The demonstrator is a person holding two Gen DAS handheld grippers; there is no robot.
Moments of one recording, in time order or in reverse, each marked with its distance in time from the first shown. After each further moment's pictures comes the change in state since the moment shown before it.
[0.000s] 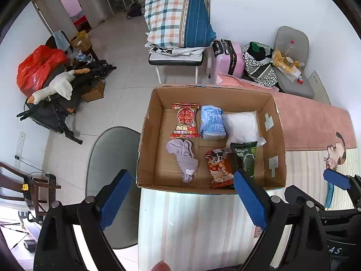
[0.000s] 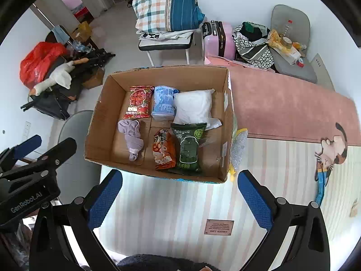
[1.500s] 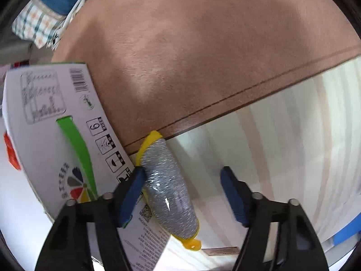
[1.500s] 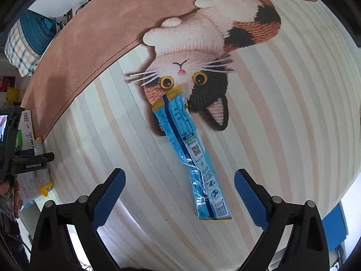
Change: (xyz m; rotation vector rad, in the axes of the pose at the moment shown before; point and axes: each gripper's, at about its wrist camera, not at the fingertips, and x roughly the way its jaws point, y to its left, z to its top) left arm 0.265 -0.359 -0.014 0.548 0.592 0.178; right arm 0.100 -0.487 -0.130 0.597 0.263 -0.083
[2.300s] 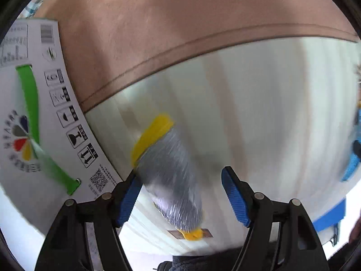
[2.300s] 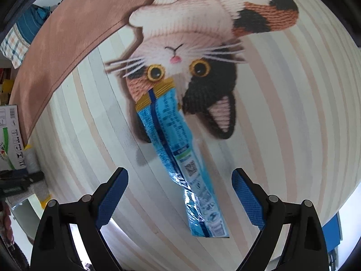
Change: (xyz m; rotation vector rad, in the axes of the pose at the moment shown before) left arm 0.027 -0.024 -0.062 -0.043 0.114 -0.164; right arm 0.044 -0.004 0.024 -0.019 0.074 -0.047
